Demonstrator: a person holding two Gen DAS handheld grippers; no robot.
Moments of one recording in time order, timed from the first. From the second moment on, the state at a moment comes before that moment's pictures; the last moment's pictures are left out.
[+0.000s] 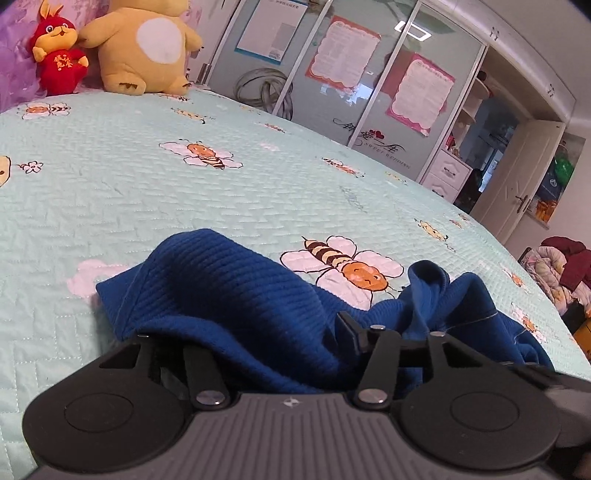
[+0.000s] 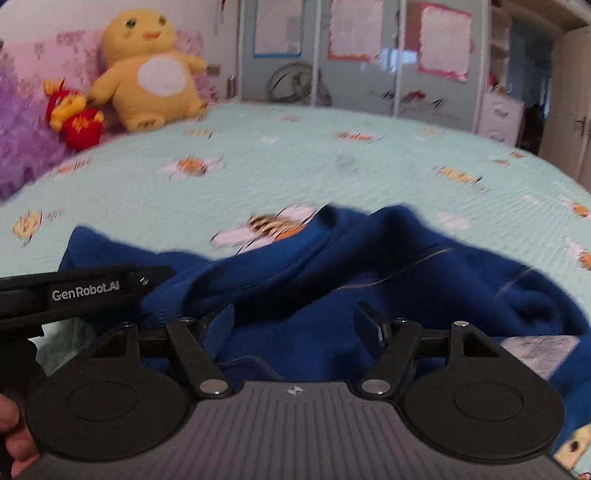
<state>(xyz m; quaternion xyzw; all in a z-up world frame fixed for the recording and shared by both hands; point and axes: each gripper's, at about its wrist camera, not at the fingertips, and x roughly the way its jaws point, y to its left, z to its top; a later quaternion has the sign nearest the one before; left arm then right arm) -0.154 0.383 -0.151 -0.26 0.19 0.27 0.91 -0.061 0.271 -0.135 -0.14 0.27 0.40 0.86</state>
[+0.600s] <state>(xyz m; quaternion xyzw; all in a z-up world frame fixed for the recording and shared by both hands) -0.159 0.381 -0.148 -0.27 0.17 0.25 0.91 0.044 0.283 -0.076 0.01 0.27 0.30 0.92</state>
